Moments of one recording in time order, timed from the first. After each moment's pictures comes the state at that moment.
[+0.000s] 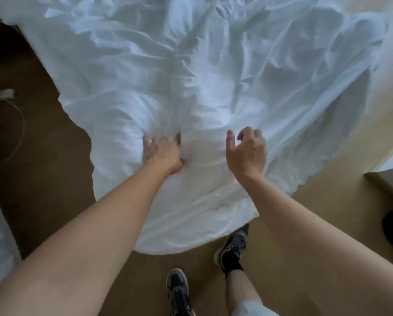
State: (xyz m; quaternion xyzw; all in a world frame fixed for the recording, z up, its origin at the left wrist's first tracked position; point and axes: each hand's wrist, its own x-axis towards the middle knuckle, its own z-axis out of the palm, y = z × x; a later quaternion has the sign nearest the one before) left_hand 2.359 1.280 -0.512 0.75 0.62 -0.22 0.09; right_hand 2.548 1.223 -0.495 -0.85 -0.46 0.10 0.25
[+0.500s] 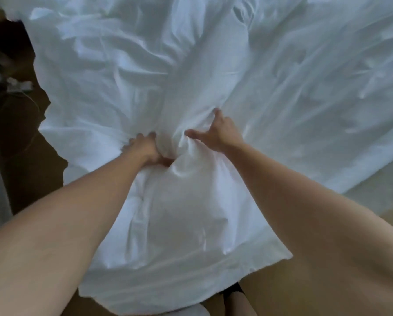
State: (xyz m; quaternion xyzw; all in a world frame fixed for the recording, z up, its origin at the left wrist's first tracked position) left_hand 2.373 1.468 -0.573 0.57 0.75 -0.23 0.26; right_hand 2.596 1.469 -0.551 -0.71 -0.58 0.38 0.08
